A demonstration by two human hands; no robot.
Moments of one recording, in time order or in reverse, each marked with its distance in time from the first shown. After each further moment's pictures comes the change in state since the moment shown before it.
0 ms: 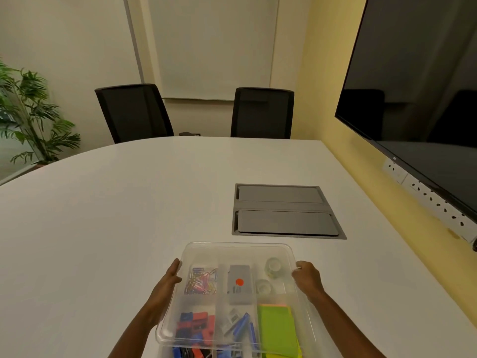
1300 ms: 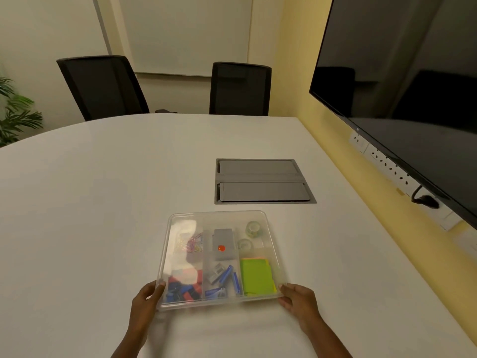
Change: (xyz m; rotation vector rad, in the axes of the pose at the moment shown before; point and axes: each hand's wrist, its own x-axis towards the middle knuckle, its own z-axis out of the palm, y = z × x) left_hand -0.089 -0.073 0.007 0.031 0.309 0.002; right_hand -0.123 0.100 0.008 0.778 -0.058 0.295
